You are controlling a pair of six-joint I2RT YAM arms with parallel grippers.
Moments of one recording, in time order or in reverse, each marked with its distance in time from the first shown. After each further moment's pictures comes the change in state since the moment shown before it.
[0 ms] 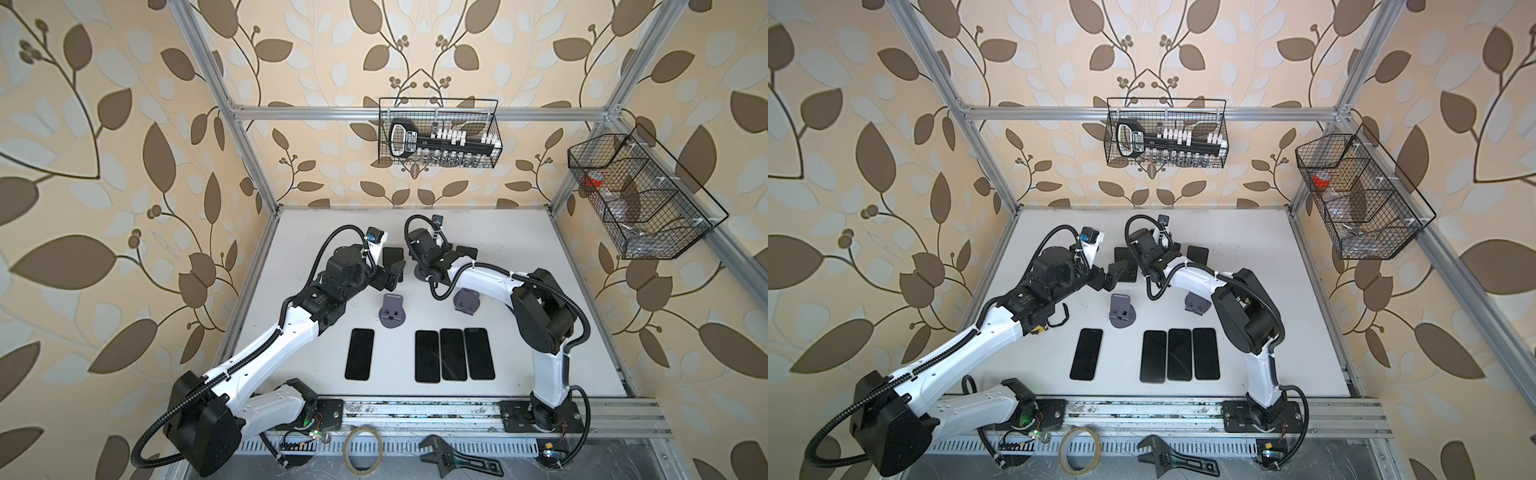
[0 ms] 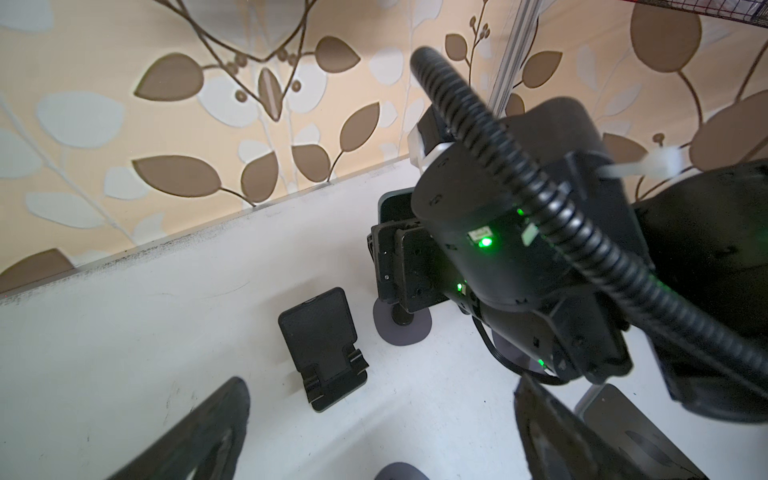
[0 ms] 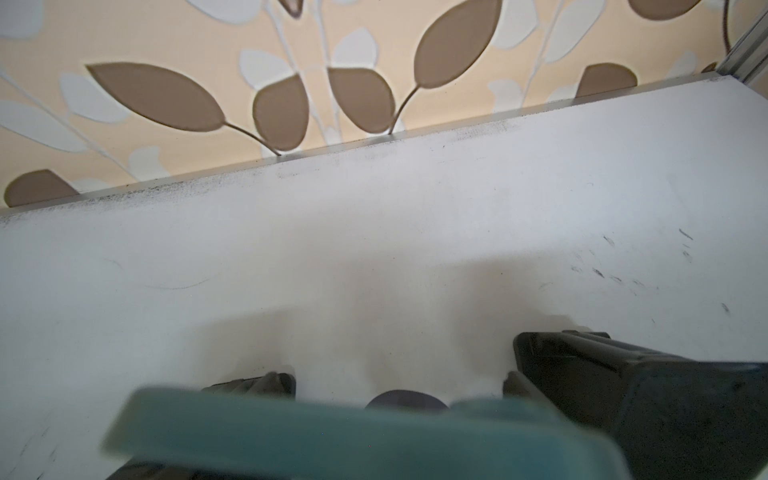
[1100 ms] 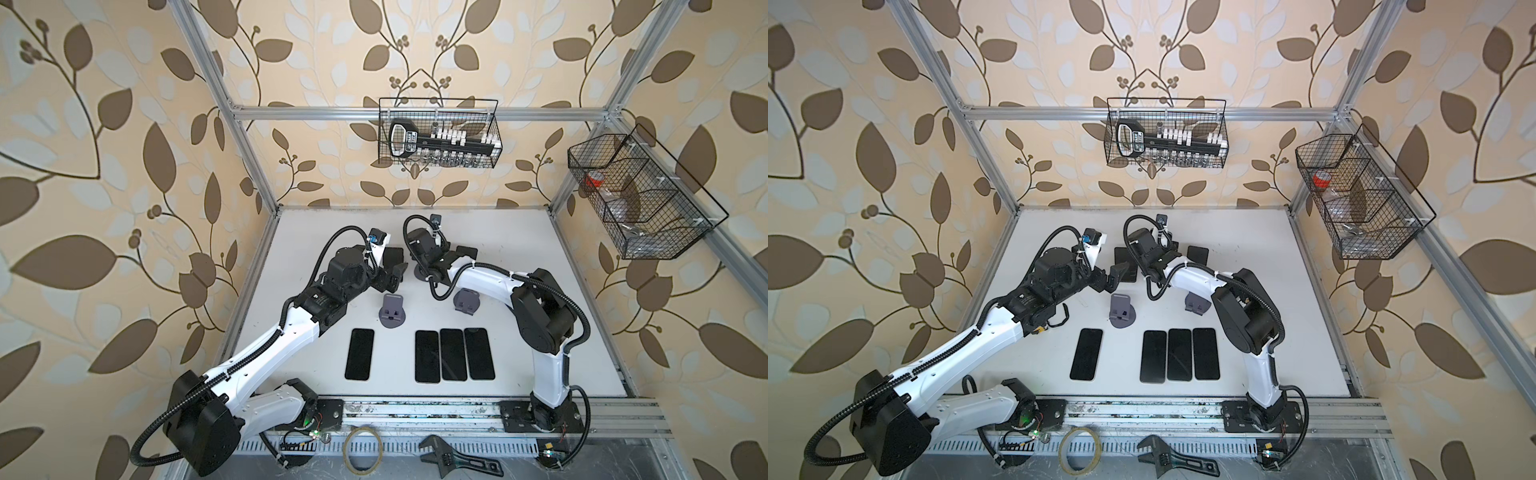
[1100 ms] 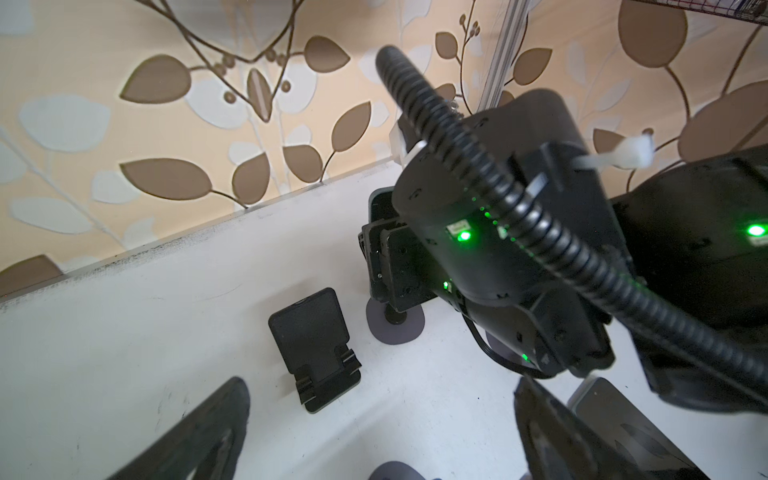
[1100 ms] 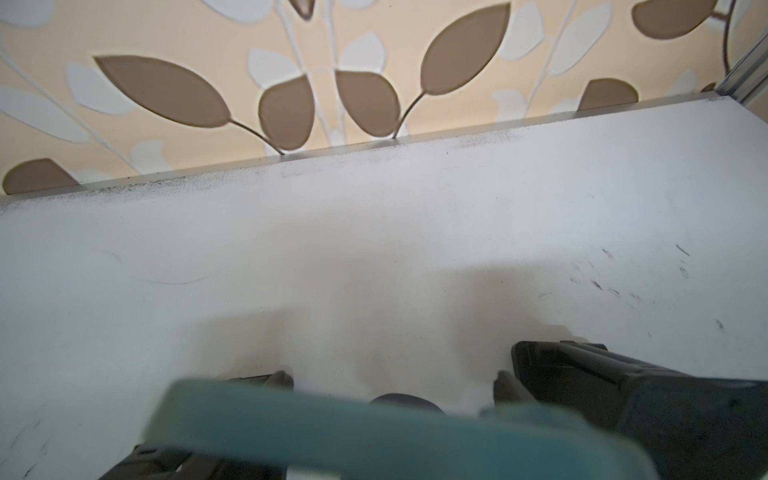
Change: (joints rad) left arm -0.014 0.000 0.000 0.000 0.000 0.005; right arm 0.000 0.000 0.000 0.016 0.000 -0.050
